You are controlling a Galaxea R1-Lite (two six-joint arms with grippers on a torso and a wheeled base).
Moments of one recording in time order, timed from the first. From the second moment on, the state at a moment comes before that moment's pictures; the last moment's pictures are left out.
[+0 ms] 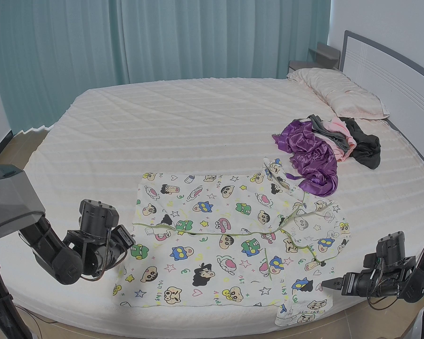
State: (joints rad) left arm -0.33 2.00 -0.51 -0.75 0.30 -0.91; right arm 0.20 1.93 -0.02 -1.01 0.13 0.47
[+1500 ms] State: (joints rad) left arm -0.18 2.09 -0.77 -0.69 0.06 -0.83; right arm 0.20 1.92 -0.02 -1.01 0.13 0.47
